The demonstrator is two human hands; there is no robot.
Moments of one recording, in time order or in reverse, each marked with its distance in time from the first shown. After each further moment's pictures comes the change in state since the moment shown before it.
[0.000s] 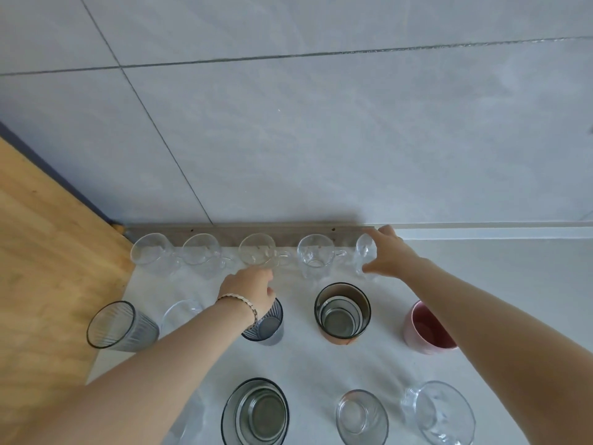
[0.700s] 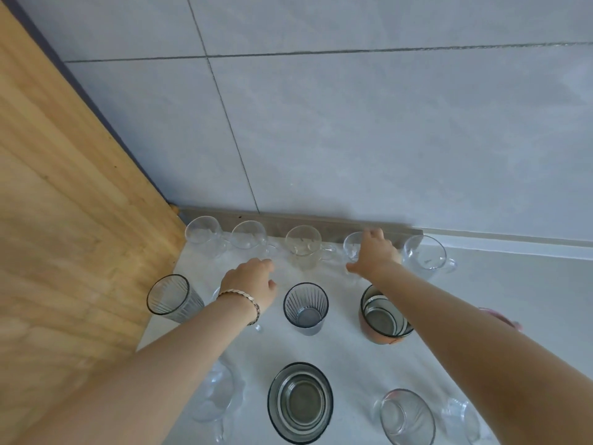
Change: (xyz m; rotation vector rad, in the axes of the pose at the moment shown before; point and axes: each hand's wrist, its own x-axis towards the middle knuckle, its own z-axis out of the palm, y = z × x) left_hand -0.030 -0.063 -0.003 -0.084 0.070 -0.132; right_hand 0.002 -0.102 0.046 -0.212 0.032 0.043
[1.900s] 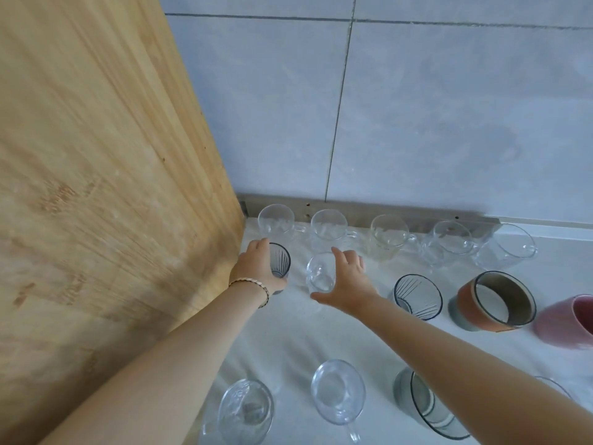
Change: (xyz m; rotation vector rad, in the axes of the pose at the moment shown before) left_hand 0.050 -0.185 0.013 -0.320 -0.037 -0.002; right_hand -0.067 -0.200 0.081 0.259 -0.064 -0.171
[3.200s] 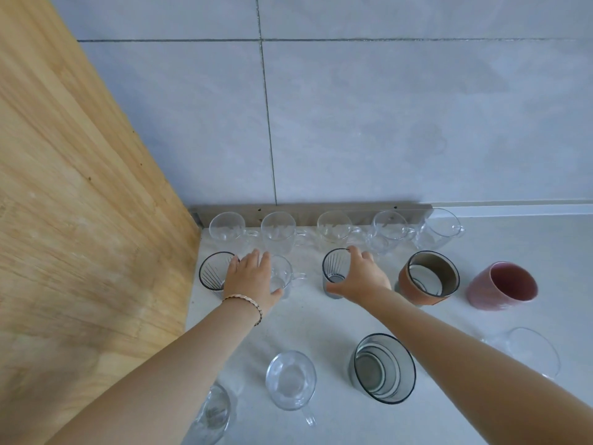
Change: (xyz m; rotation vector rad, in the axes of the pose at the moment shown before) left_hand -0.033 0.065 0.025 0.449 -0.011 0.240; right_hand -0.042 0.067 -0.054 0.009 0.080 0.339
